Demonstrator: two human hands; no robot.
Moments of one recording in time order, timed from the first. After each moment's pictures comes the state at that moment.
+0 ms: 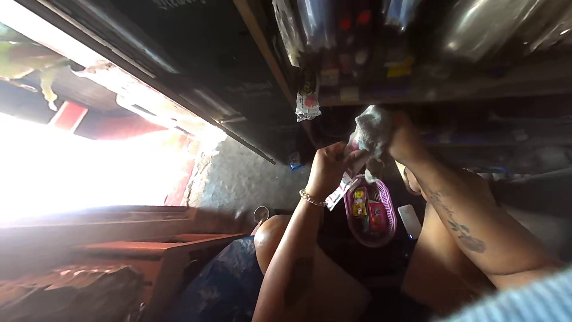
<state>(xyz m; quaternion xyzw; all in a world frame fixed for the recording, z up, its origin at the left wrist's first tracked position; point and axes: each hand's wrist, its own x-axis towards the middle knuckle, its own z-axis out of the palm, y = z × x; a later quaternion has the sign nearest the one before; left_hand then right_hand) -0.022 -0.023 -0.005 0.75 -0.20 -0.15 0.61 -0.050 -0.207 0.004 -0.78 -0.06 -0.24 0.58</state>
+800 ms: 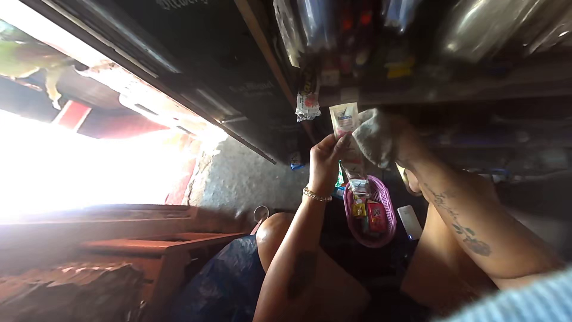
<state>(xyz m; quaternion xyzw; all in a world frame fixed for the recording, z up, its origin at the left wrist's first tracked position) -0.020 -0.035 -0.015 0.64 -0.16 -0.09 0.75 -0.051 -0.214 -0.001 -0.65 -0.04 -0.08 0.75</state>
